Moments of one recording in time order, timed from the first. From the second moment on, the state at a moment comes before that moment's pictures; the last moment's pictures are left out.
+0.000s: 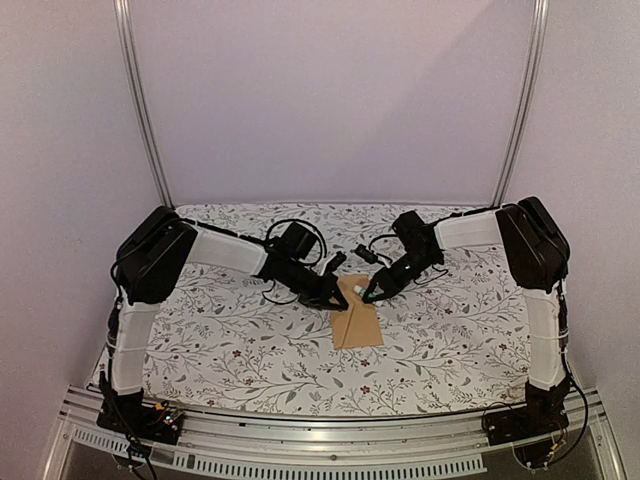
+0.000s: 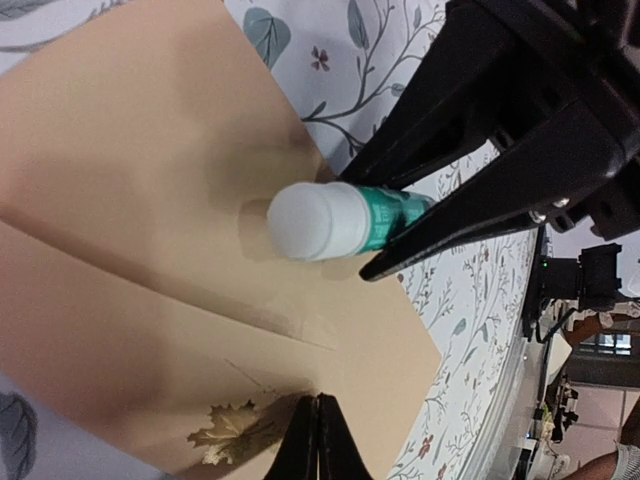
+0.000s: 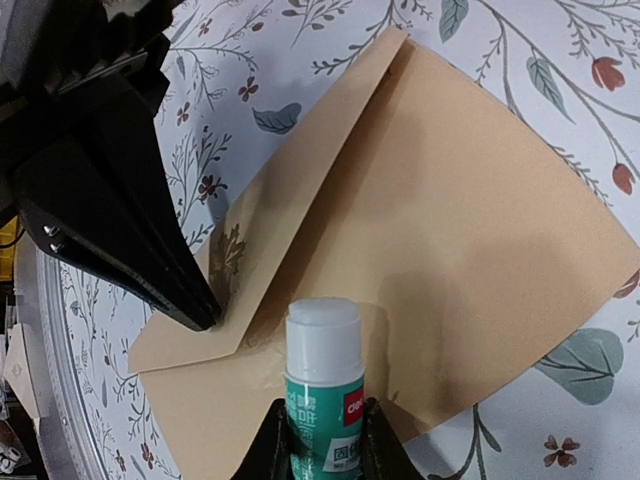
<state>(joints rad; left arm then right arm) -0.73 2.24 1.45 -0.14 0.67 -0.46 0.50 2.19 1.47 -0.54 -0.72 -0.26</state>
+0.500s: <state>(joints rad) -0.73 2.30 1.51 -0.16 0.70 -0.44 0.50 2.19 1.47 -0.54 -0.73 -0.25</state>
